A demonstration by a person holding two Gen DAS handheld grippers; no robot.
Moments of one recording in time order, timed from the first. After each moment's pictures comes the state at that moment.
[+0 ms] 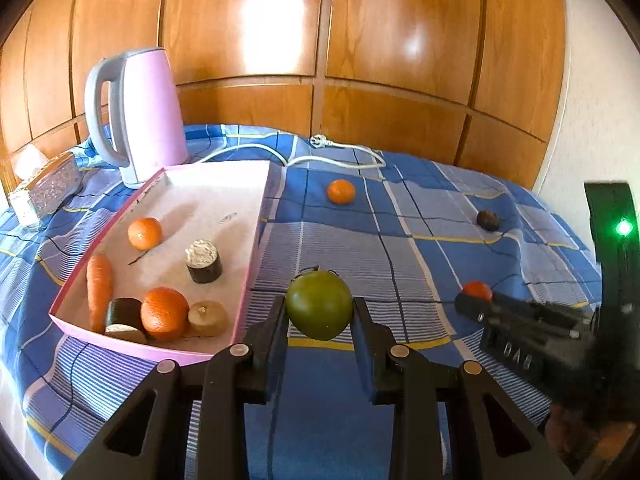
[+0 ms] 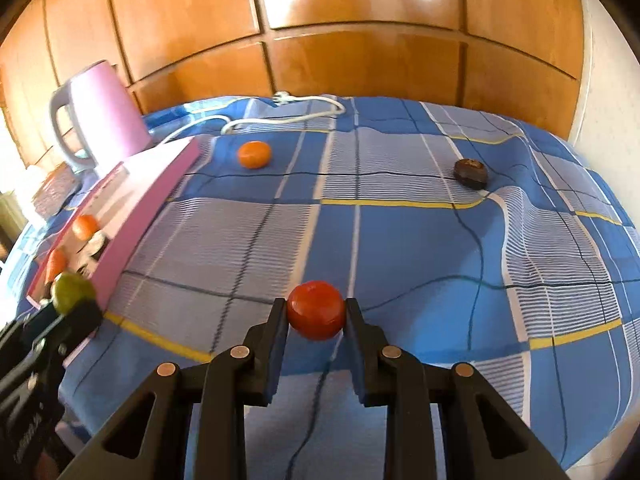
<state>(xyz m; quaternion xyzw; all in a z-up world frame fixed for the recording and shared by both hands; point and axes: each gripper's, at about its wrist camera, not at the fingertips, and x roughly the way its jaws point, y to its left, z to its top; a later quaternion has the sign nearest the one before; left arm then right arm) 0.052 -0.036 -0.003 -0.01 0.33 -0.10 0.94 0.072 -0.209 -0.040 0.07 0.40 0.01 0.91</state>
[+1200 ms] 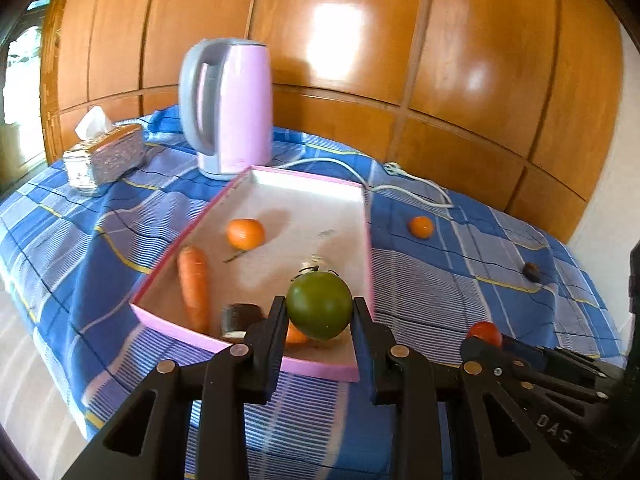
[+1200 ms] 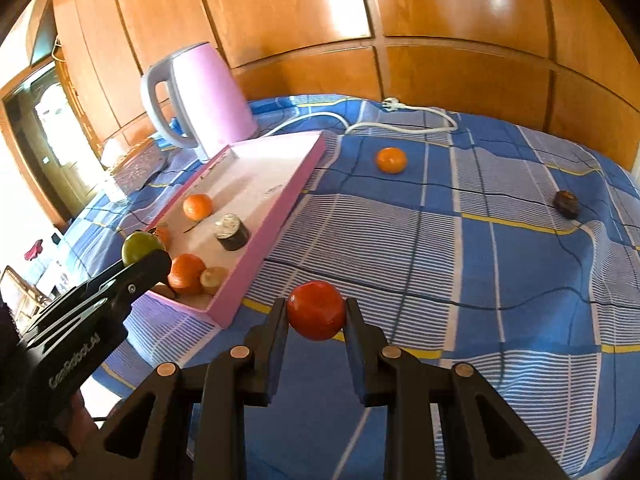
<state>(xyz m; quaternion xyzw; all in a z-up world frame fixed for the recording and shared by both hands) 0.049 0.055 0.014 -0.07 0.32 -0.02 0.95 0.063 -0.121 -0.013 0.06 0.39 0.14 0.91</state>
